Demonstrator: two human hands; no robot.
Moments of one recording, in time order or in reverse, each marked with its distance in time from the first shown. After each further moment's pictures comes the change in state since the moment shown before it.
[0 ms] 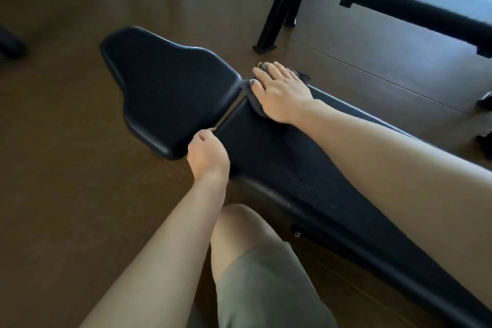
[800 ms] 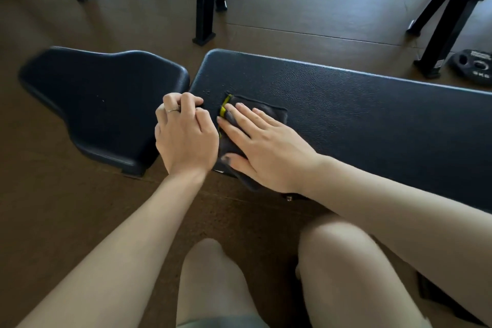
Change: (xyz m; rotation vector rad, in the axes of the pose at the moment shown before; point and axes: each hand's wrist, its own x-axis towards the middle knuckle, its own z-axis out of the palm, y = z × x) left_hand -0.002 -0.006 -0.003 0.872 -0.170 1.018; right_hand -0.183 -0.029 0.038 -0.122 0.108 -0.118
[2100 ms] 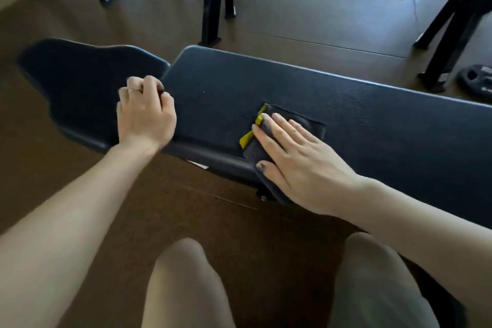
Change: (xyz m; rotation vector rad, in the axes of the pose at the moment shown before) left_hand 0.002 0.014 -0.002 0.256 0.019 -0.013; right_hand -0.120 0.078 -0.002 0.099 -0.071 0.051
